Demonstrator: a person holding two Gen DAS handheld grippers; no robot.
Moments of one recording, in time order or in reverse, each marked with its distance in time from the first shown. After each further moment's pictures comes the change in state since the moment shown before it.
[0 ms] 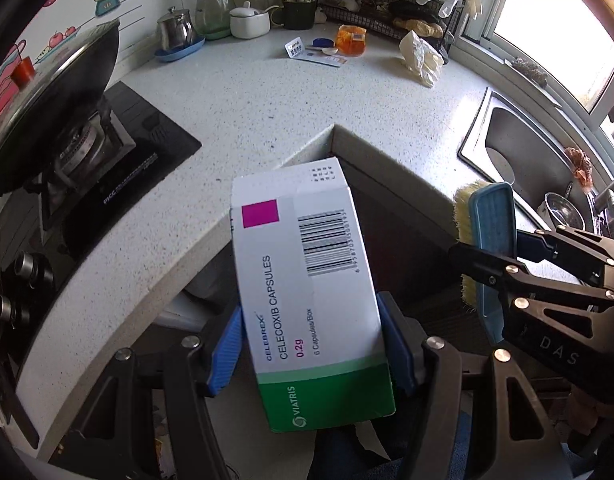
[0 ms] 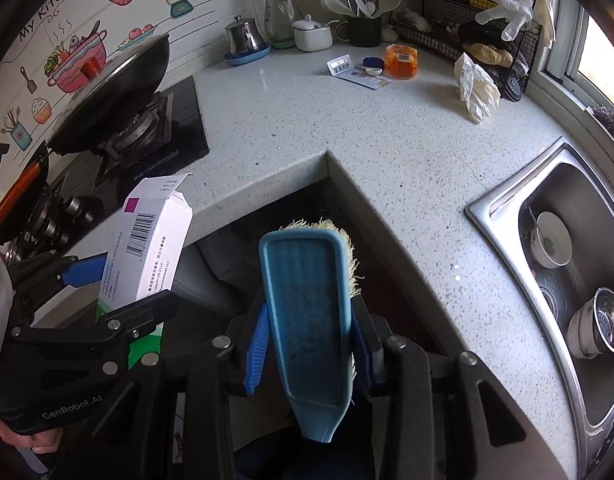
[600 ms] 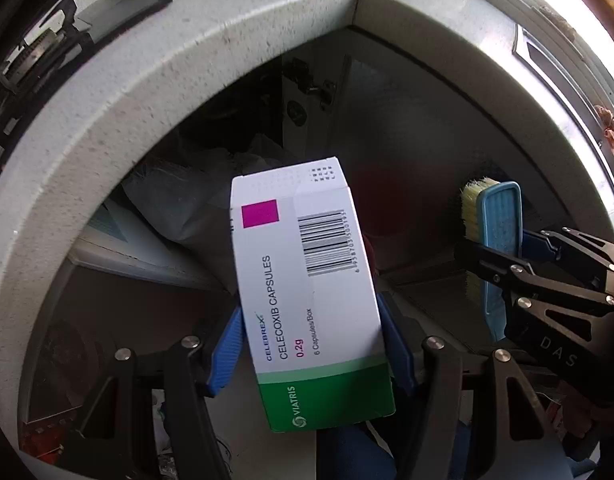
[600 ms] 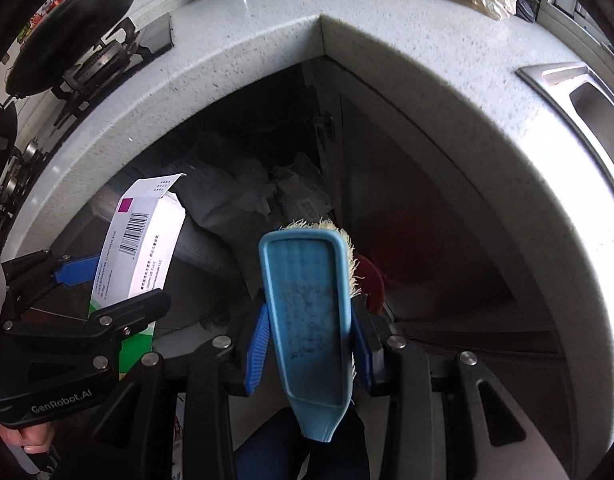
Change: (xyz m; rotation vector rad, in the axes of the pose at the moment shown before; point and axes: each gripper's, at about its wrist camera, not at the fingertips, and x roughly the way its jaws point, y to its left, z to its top) left arm 0.134 0.013 -0.062 -0.016 0.180 -0.020; right arm 0.124 -0.013 -0.052 0.046 0.137 -0.006
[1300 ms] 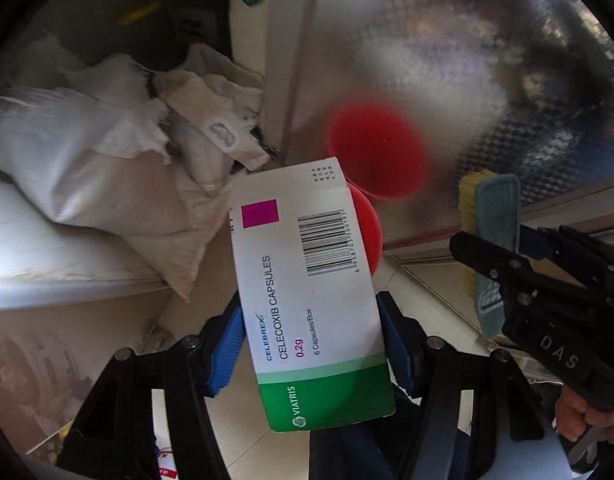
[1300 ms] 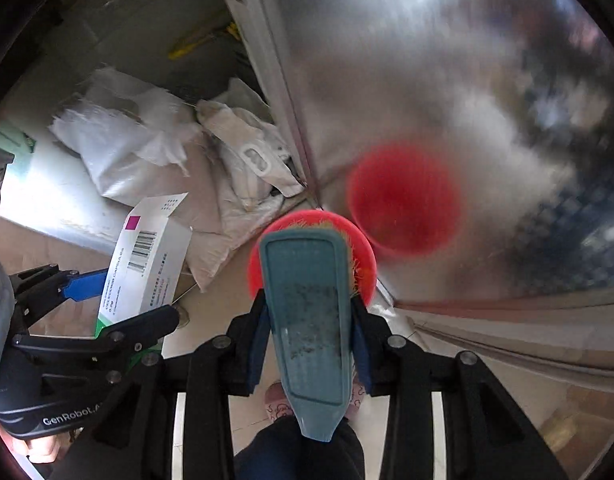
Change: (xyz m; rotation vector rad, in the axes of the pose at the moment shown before) left arm 0.235 -0.010 -0.007 0.042 0.129 -0.112; right arm 0.220 -0.060 -0.027 0.093 0.080 -0.045
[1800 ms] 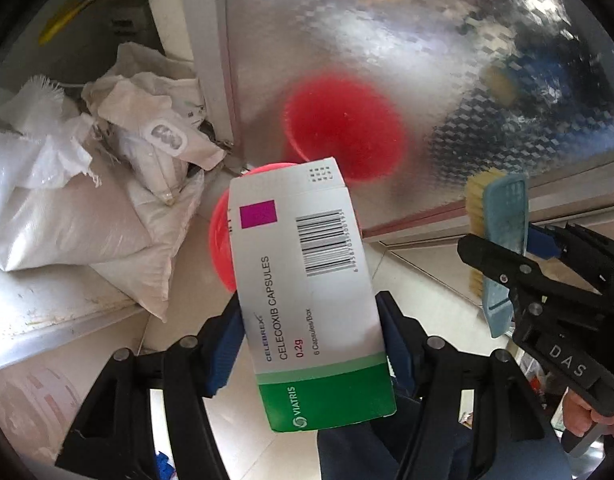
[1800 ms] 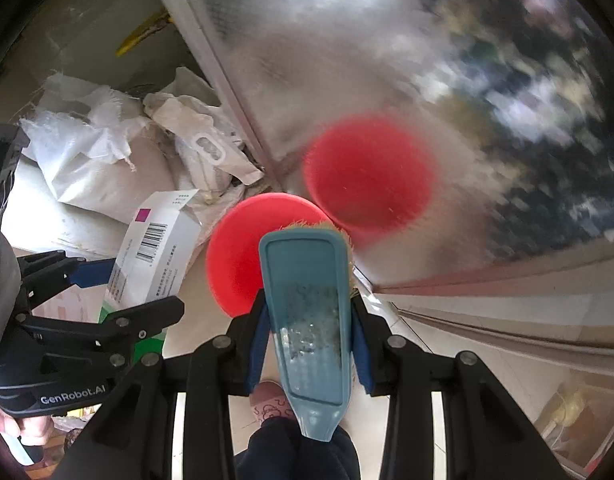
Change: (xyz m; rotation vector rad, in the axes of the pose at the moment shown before) left arm 0.045 -0.025 0.015 0.135 0.051 -0.039; right arm 0.024 -0.029 -0.017 0.085 0.019 -0.060
